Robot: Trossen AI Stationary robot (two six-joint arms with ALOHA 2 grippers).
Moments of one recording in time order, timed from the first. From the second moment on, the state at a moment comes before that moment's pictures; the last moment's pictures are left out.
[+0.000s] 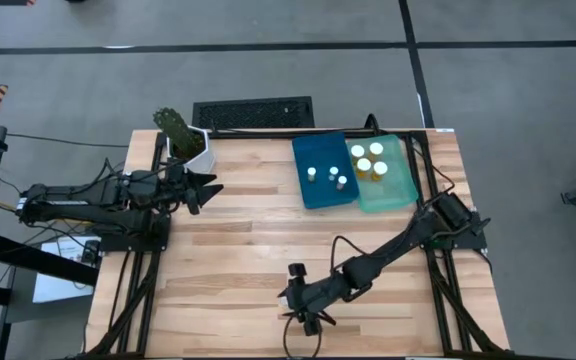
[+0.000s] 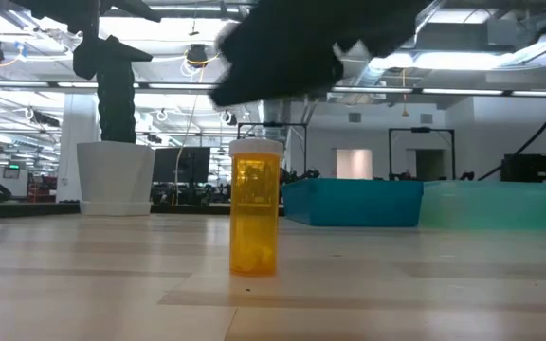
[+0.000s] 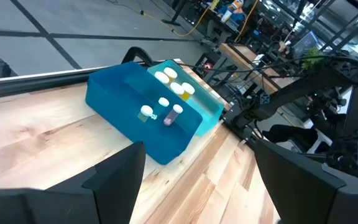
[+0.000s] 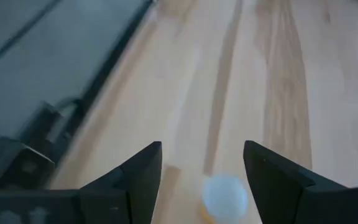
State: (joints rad) left arm 0.00 0.52 0.57 -0.28 -0.37 -0.70; right arm 0.50 1.98 1.26 0.11 0.18 0.19
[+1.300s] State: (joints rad) left arm 0.00 0.52 0.57 -0.30 -0.37 -0.70; right arm 0.48 2.03 1.25 0.08 0.18 0.26
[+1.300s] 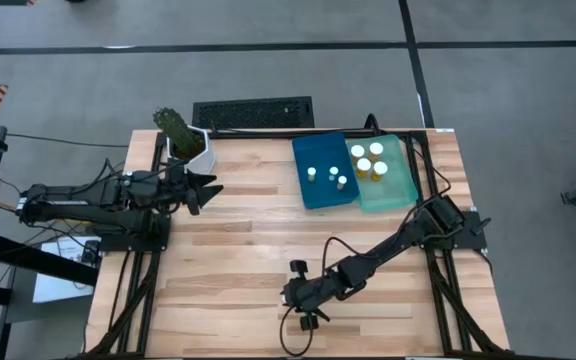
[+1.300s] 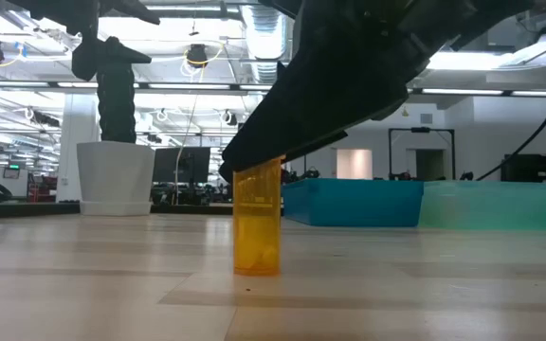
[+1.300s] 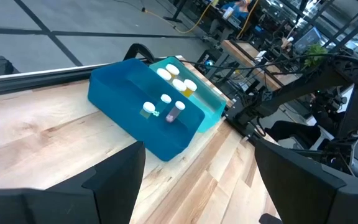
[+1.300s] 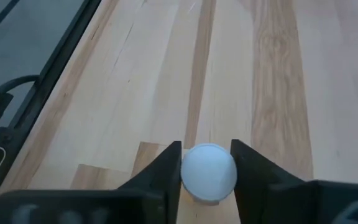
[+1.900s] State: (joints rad) left arm 0.00 0.52 0.57 -0.30 -0.37 -0.70; right arm 0.41 1.81 1.25 -0.08 0.18 0.16
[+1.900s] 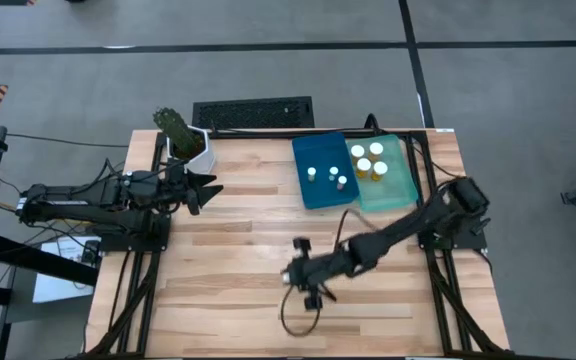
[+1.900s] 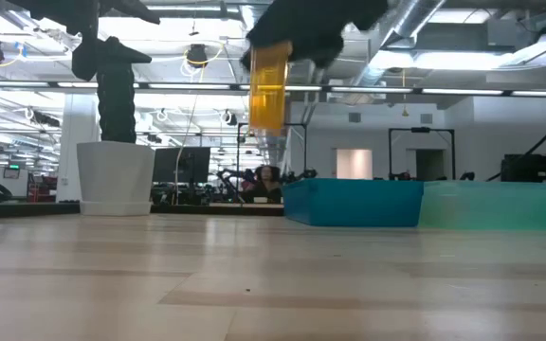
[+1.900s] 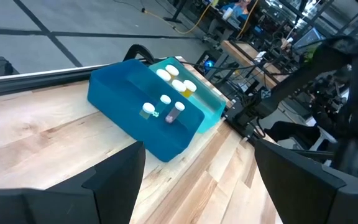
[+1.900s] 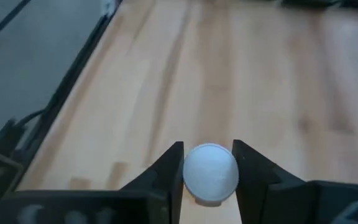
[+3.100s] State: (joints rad) left arm 0.00 0.52 0.57 -0.30 -0.43 -0.70; right arm -0.29 1.38 0.68 0.18 0.10 0.05
